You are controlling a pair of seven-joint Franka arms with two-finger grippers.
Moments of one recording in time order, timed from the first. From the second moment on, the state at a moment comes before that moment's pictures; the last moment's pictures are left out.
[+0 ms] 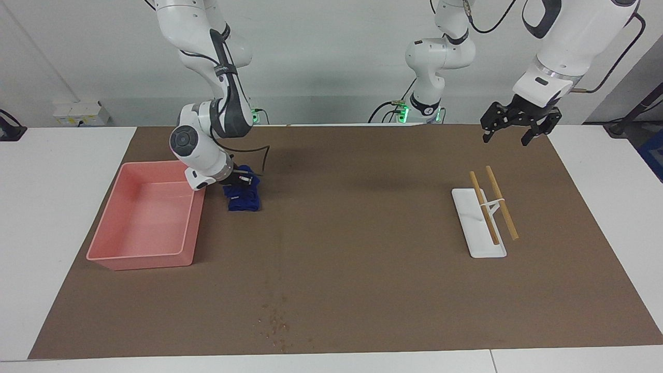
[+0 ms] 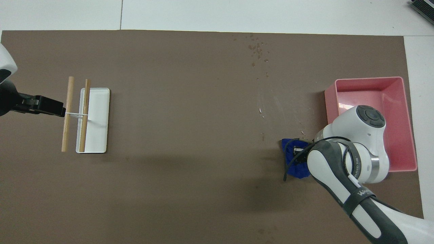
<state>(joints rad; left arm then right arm) -0.02 -0.03 -0.06 -1.60 -0.03 1.58 0.08 0.06 0.09 0.07 -2.29 0.22 2.02 0.30</state>
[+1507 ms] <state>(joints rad) -0.03 -0.04 -0.04 -1.61 -0.03 1.58 0.09 -0.27 -0.09 0.04 -2.11 0.09 1.97 0.05</state>
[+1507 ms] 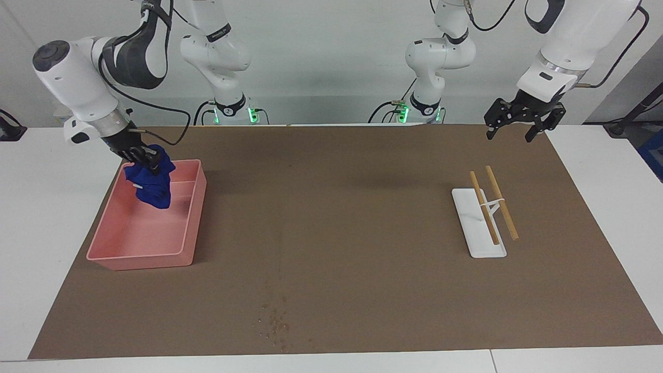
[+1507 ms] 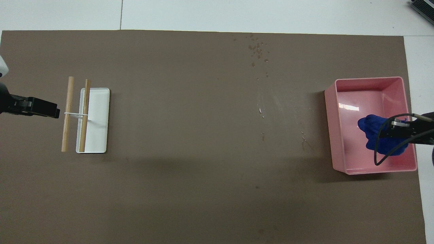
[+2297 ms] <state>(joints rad) -0.03 -0.04 -0.04 -1.61 -0.03 1.58 0.09 -0.34 0.03 0.05 -2.18 0.09 2.10 -0.03</state>
